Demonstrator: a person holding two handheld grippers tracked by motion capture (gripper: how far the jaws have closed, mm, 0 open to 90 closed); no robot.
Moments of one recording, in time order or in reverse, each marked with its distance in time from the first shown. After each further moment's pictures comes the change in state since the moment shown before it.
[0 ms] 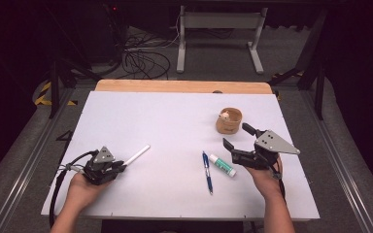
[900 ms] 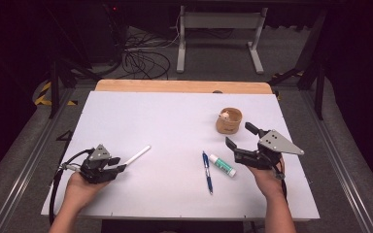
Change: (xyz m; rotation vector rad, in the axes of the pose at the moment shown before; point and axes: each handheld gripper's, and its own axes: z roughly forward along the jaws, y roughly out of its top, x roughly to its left) left arm 0.003 0.003 -0.009 -0.022 -0.002 -0.038; right arm -0.004 0.001 -0.005 -0.020 -0.013 0.020
